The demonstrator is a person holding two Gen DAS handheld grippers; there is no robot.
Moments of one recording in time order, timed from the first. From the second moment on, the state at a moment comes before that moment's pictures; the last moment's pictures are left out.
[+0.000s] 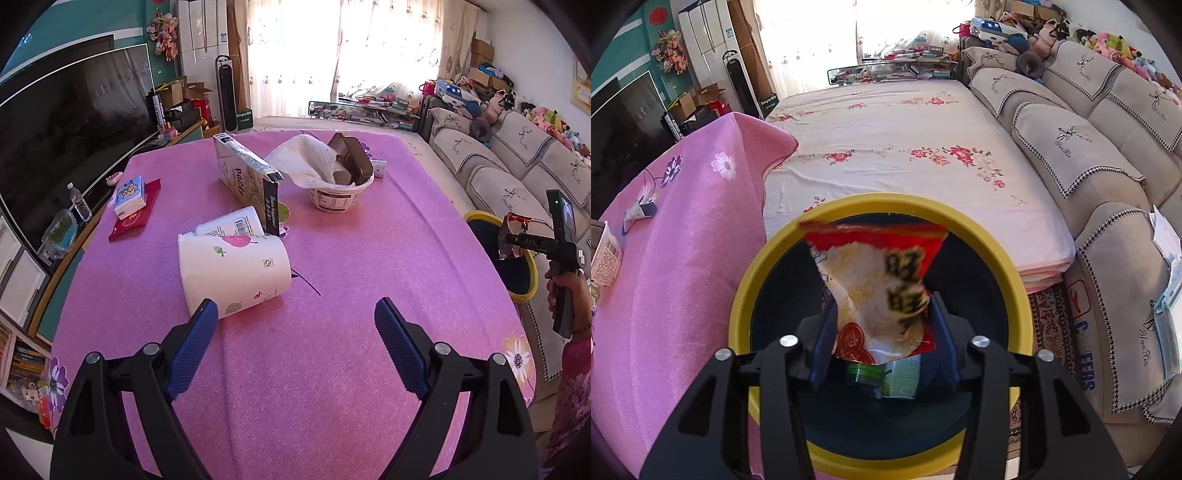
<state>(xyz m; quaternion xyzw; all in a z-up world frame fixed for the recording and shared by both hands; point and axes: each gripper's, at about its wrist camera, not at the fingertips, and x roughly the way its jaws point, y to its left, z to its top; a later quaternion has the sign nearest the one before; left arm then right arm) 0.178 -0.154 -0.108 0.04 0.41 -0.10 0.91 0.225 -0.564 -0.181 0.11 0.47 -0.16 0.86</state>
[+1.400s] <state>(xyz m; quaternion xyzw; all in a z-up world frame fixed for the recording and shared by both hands) 0.246 -0.148 -0.155 0.07 0.41 0.03 0.91 0.205 -0.491 -0.141 0.07 0.43 -0.08 0.90</state>
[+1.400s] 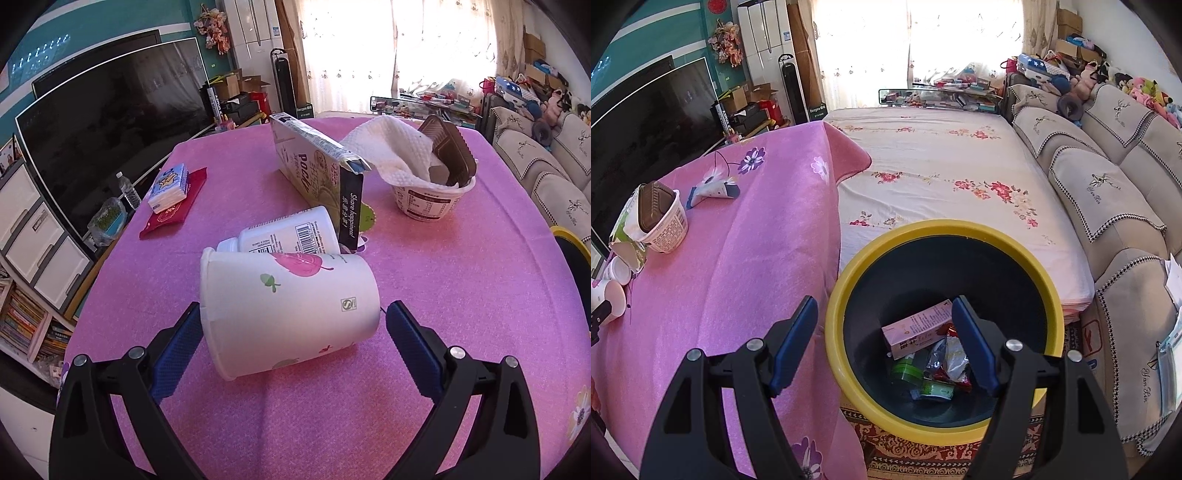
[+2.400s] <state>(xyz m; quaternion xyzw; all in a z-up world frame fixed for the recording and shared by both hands) 0.194 -0.166 -0.119 0.05 0.40 -0.03 0.92 0.187 -0.492 -0.138 0.07 0.42 -0.08 0.90</state>
